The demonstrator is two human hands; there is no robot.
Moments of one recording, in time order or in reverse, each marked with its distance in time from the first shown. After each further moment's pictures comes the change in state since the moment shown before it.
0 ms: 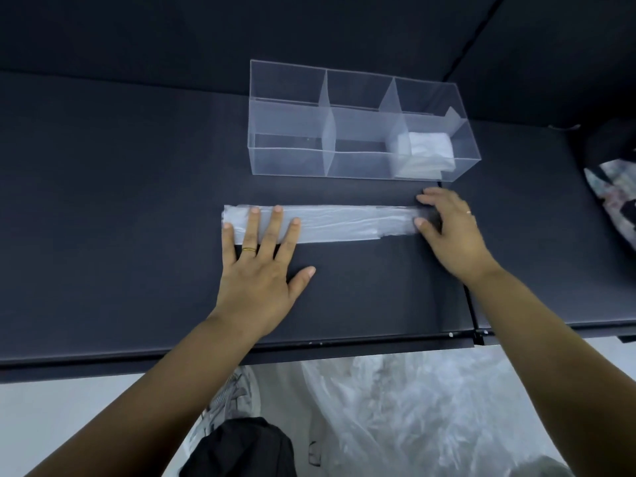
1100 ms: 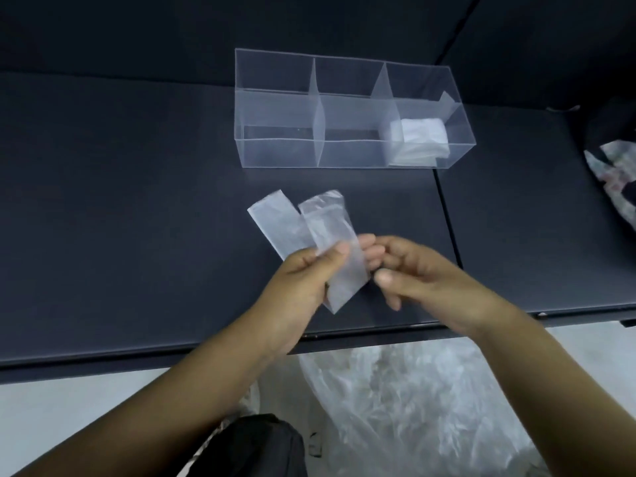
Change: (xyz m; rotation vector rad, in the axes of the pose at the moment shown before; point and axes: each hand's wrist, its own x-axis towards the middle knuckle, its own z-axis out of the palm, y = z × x) left_hand -0.017 0.056 -0.058 -1.913 -0.356 -0.068; right_hand -0.074 -0.080 -0.026 0.872 -0.671 0.123
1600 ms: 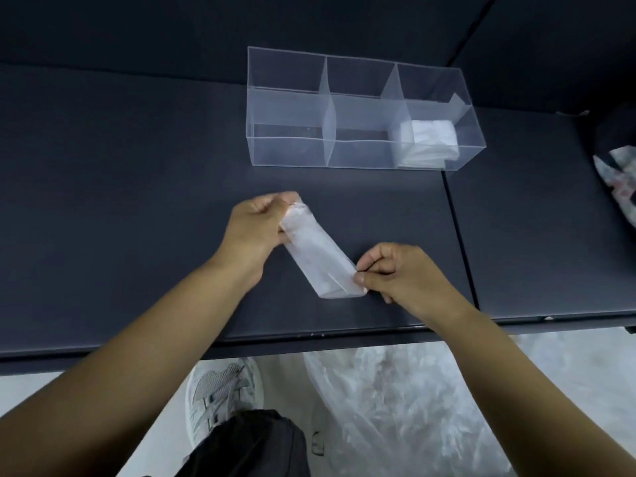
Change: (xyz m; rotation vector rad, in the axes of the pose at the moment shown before) left_hand 0.045 0.020 -0.061 0.186 0.567 -0.025; right_hand 0.030 0.018 0.019 -0.251 0.329 0.180
